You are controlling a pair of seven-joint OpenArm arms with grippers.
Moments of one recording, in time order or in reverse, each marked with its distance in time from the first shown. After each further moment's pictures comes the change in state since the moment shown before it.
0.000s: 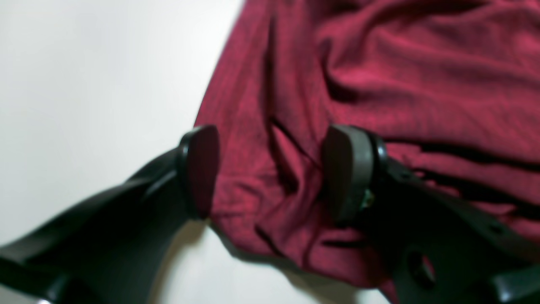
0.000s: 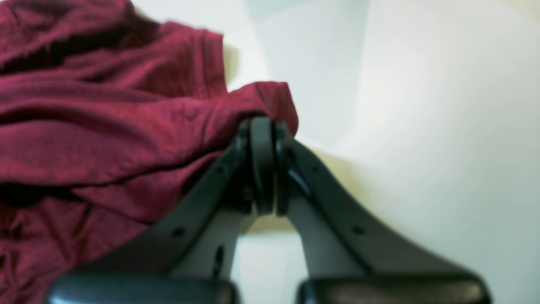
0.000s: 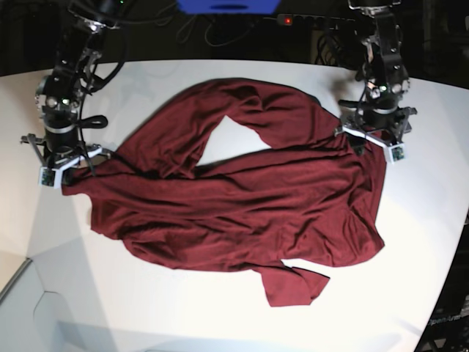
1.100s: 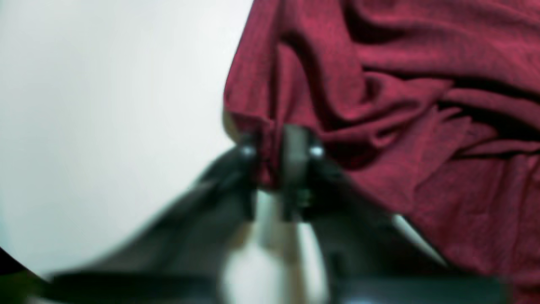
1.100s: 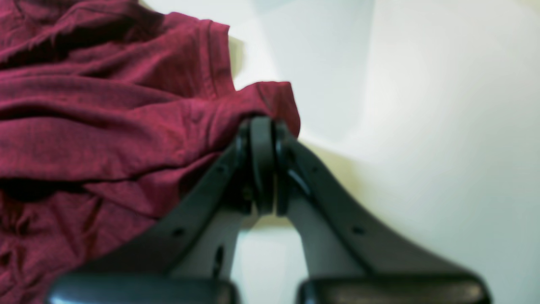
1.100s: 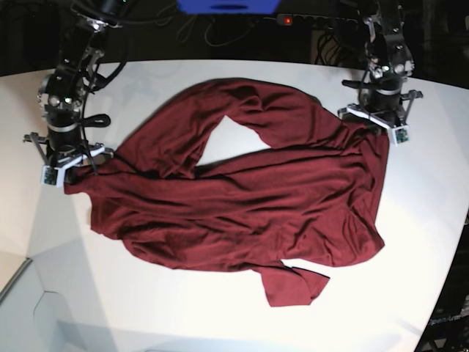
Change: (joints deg) left arm 6.3 -0.9 -0.3 3.0 0.5 0.0 -0.7; right arm -0.1 -0.8 -0.2 0.0 0.0 0.0 0.1
